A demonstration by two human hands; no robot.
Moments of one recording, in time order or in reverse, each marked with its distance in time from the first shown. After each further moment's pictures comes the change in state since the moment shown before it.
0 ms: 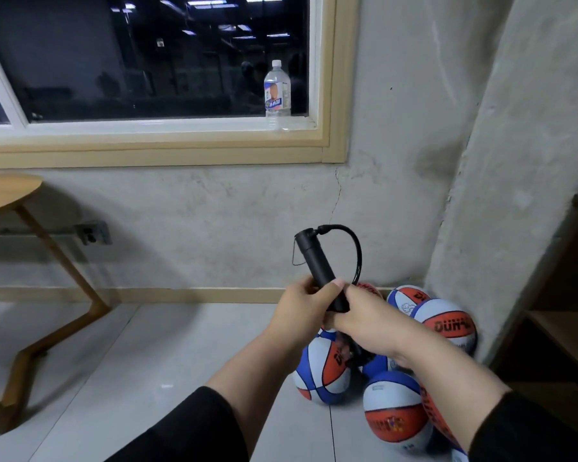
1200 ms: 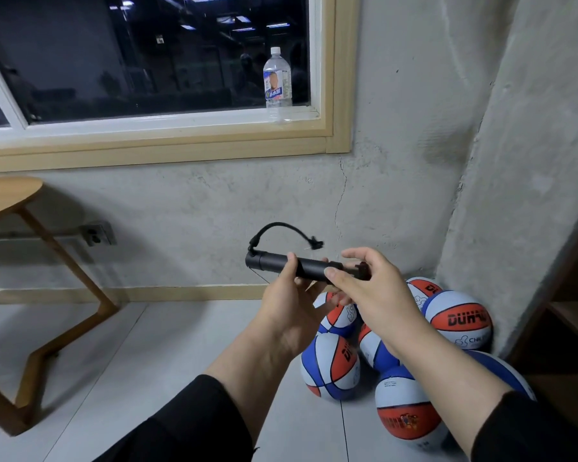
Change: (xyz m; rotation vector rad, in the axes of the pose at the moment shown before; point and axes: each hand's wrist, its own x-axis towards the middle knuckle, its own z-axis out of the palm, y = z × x) left_hand 0.028 -0.005 -0.016 -0.708 0.052 -0.237; right_hand 0.025 0.007 0.010 0.369 0.441 -0.165
